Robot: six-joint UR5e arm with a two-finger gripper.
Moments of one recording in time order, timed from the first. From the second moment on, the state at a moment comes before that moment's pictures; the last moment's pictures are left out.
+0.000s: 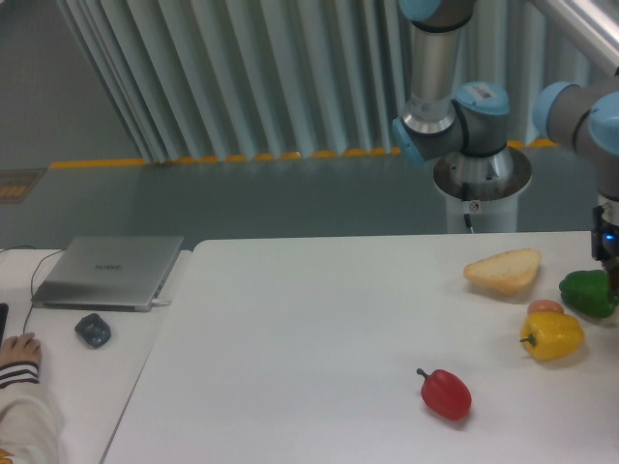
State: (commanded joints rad) arm 2.54 -1.86 -1.51 -1.19 1.70 1.50
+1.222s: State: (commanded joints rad) arm 2.52 -1.83 -1.61 -1.12 1.54 1.37
